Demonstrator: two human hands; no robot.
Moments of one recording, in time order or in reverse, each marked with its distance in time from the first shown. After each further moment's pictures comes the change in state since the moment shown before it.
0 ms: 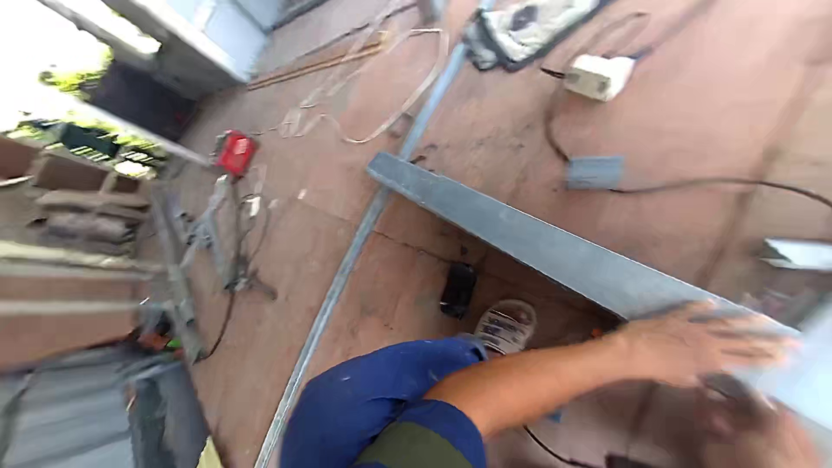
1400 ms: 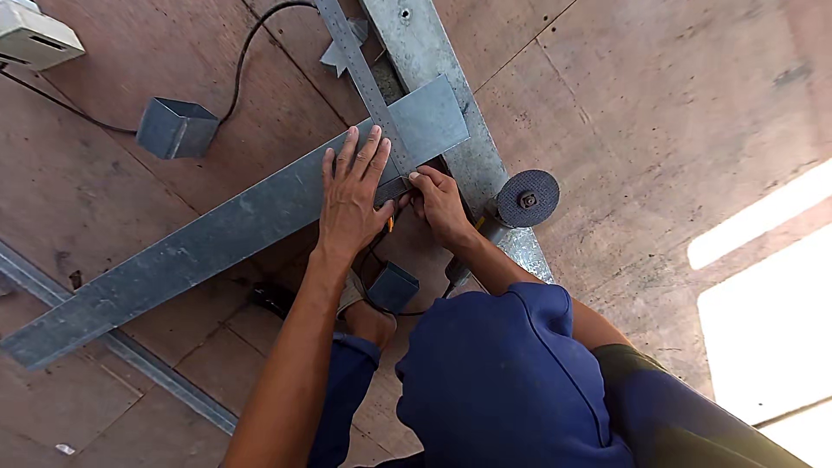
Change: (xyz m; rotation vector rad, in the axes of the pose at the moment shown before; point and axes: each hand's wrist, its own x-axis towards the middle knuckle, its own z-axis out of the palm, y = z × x) left_hand 0.012 0.001 0.027 0.088 -0.161 0.147; right_hand 0.014 0.039 -0.027 0.184 0.153 -0.173
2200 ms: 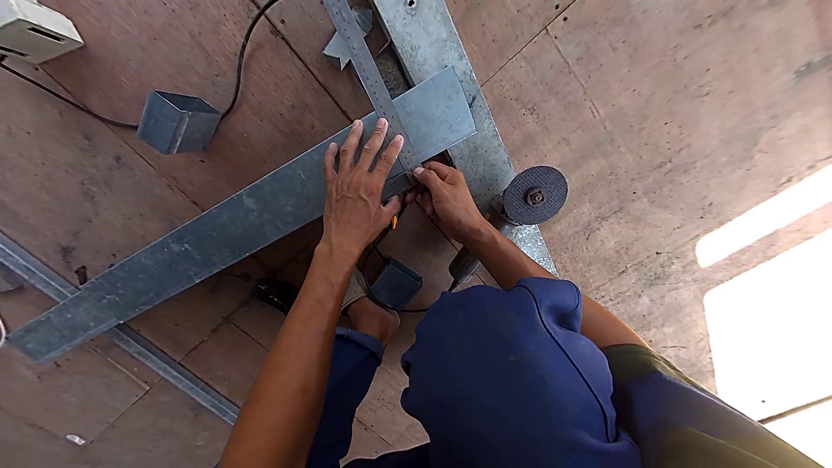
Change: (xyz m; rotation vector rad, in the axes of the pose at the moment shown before) left_hand 0.006 0.005 -0.007 0.048 -0.025 -0.015; right_hand 0.005 -0.007 -0.010 -0.058 -0.079 0.063
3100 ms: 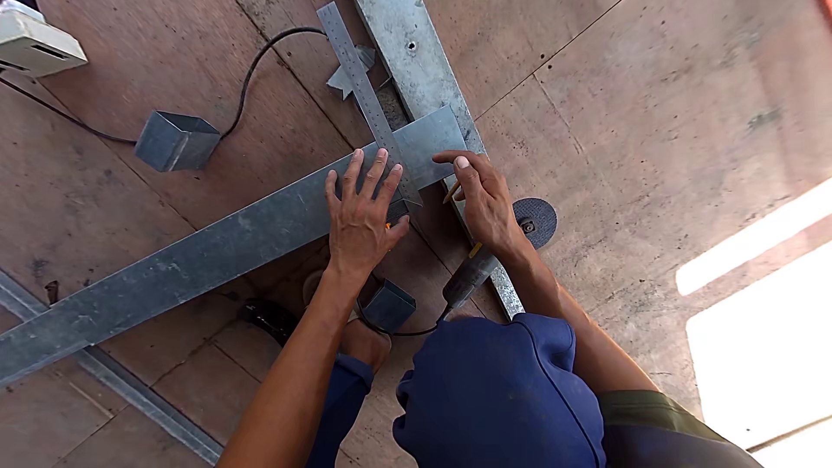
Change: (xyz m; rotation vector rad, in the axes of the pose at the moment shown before) left_hand 0.001 0.008 0.016 0.005 0.130 -0.062; right_hand -0.004 -0.061 -0.040 -0.517 0.104 -0.330
